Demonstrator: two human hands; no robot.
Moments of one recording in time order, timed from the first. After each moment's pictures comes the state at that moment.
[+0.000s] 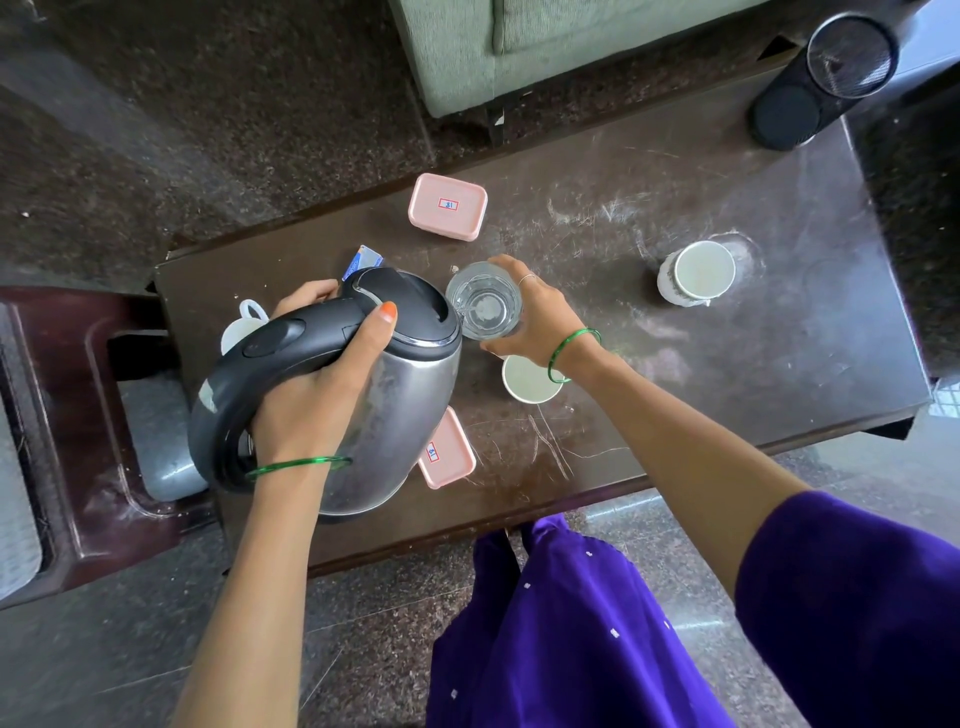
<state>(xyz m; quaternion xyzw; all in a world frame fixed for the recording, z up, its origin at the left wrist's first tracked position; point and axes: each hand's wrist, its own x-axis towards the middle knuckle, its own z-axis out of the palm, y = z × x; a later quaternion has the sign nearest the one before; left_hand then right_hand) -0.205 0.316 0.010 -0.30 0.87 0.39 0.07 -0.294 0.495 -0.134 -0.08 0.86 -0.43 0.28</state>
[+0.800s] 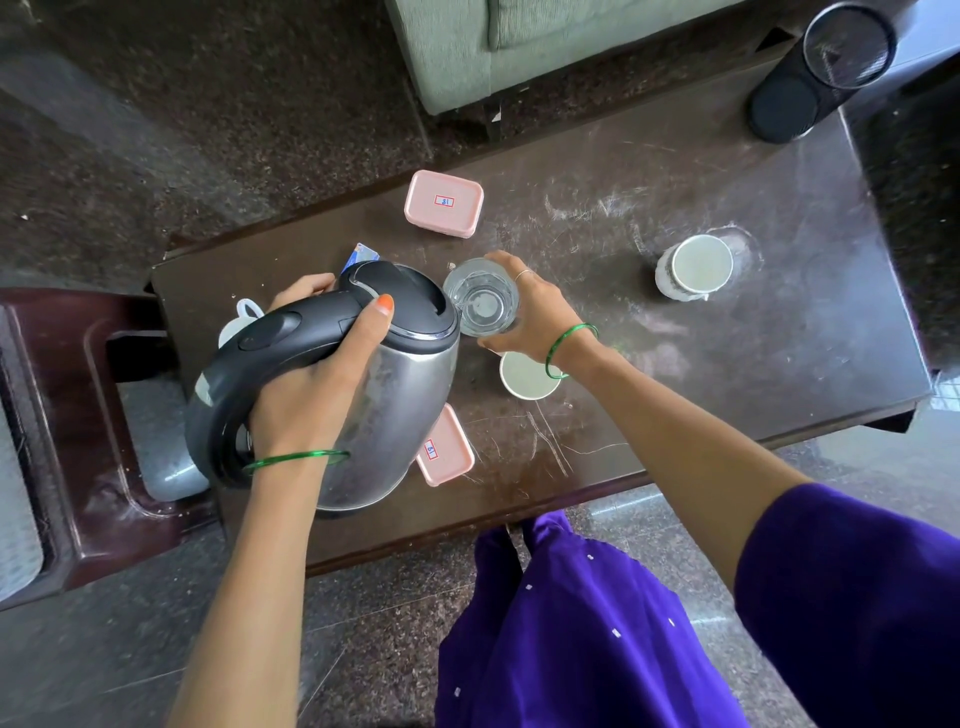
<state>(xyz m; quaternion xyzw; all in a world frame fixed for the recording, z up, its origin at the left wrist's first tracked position) -0.206 0.318 0.011 -0.32 0.86 0.40 0.05 -0.294 0.495 -0.134 -0.08 0.85 -0.43 0.29</state>
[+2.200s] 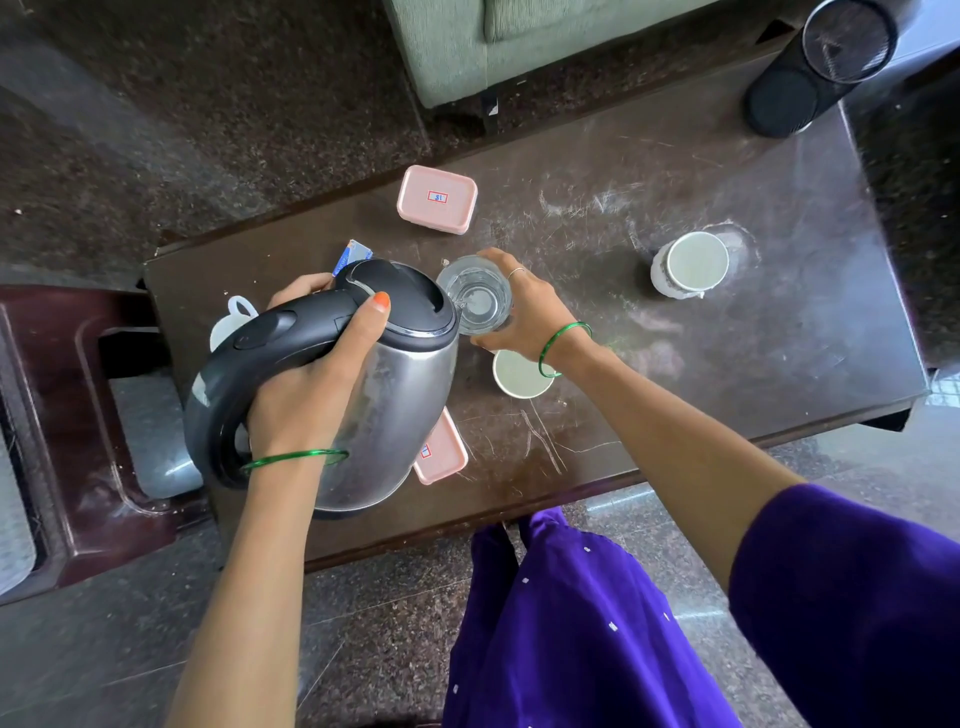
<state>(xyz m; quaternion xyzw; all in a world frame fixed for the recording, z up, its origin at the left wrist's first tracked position) -0.207 0.318 -0.005 -0.30 0.86 0.40 0.06 -0.295 0.496 -0.136 -0.09 0.85 -0.43 0.29</state>
